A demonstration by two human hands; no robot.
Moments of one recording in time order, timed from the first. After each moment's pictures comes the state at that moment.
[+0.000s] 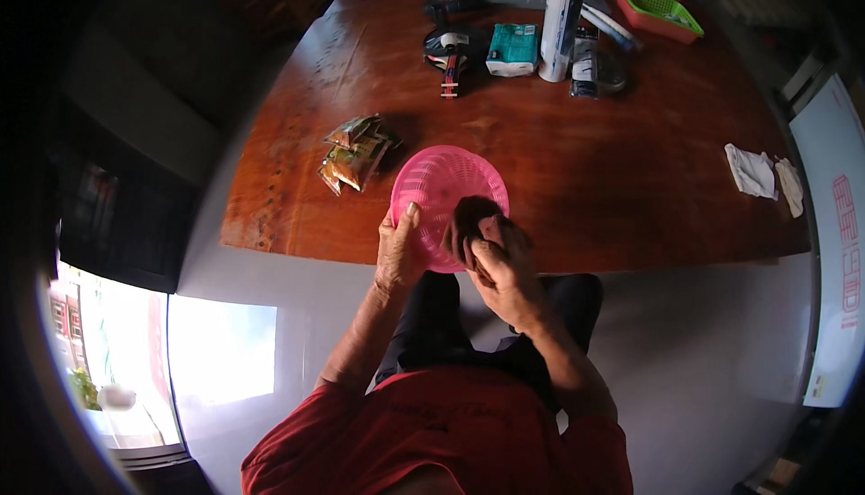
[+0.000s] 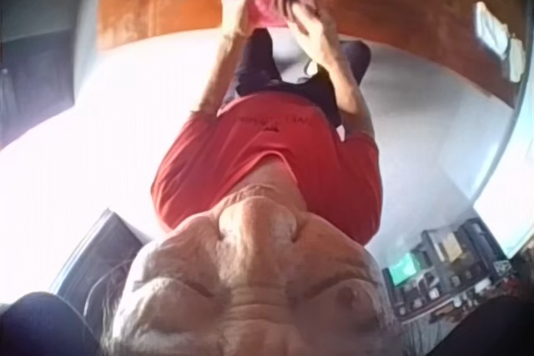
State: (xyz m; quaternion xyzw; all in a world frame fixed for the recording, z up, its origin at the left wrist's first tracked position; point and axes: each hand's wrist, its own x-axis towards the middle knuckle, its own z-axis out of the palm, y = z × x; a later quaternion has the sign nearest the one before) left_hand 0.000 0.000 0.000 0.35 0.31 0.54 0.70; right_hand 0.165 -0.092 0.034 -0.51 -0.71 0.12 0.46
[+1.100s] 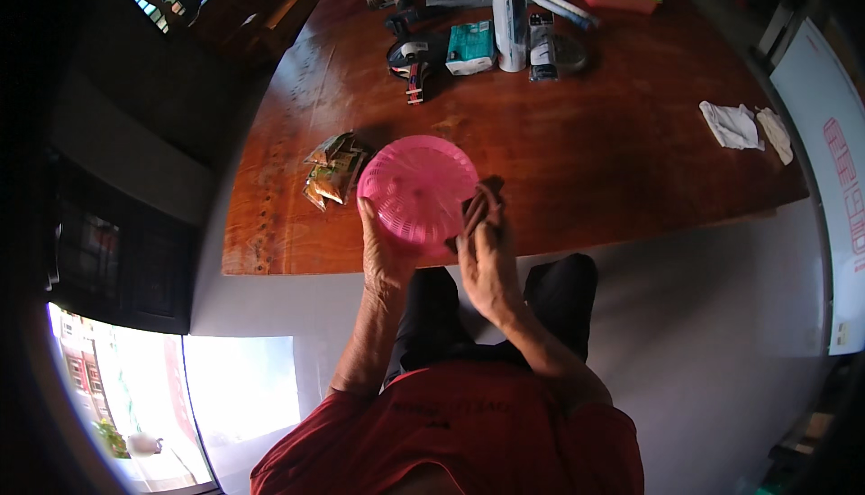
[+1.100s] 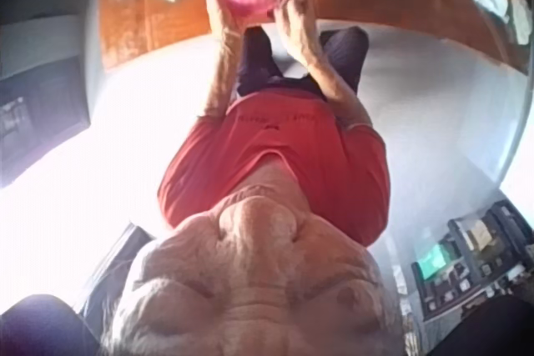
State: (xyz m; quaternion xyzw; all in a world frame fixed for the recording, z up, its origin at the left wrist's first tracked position) left_hand 0.014 -0.007 0.037 0.17 0.25 0.53 0.79; right_hand 0.143 -0.102 0.027 -0.63 -0.56 0.09 0.54
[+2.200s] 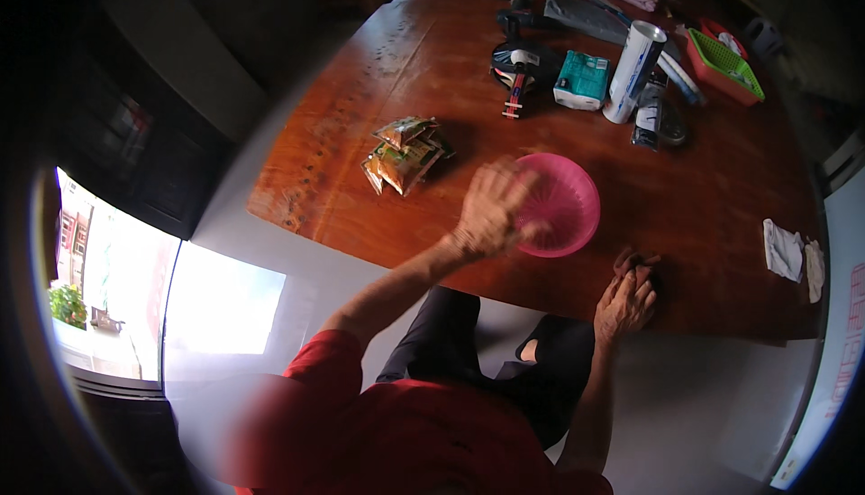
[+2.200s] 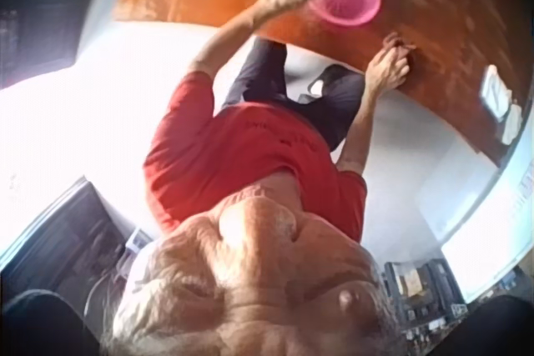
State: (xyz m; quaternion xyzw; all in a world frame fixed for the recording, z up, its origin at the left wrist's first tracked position) left_hand 0.048 0.084 0.004 0.89 0.31 0.33 0.03; right_hand 0.275 -0.095 -0.072 -0.82 -0.48 -0.27 0.16
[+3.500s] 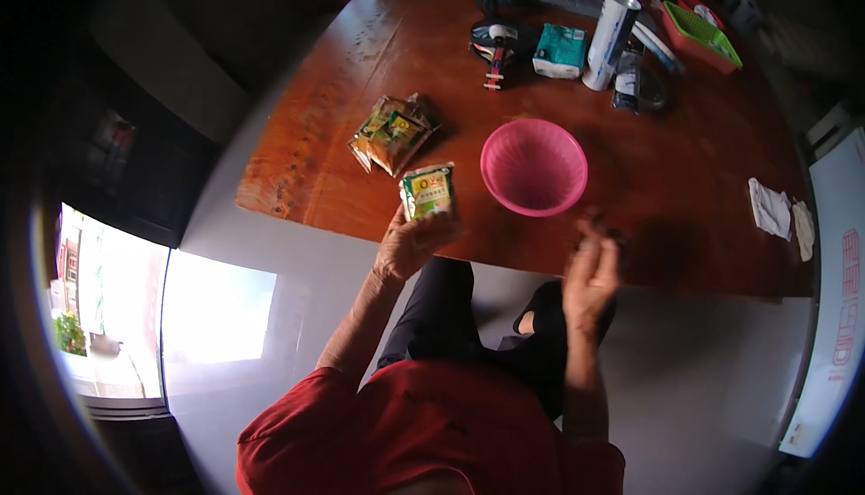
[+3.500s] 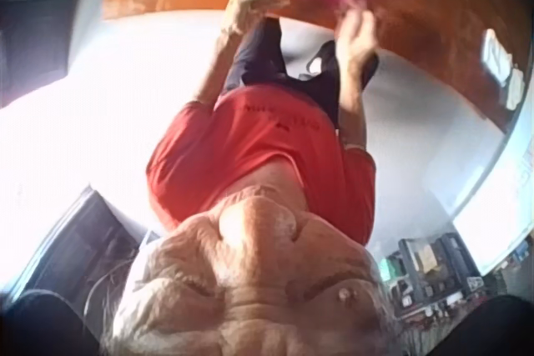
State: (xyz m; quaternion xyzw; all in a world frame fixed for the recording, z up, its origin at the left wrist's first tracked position) left_hand -0.057 0.006 -0.020 0.19 0.24 0.49 0.82; right_hand 0.190 -0.104 -0.003 -0.64 -0.36 0.19 0.65
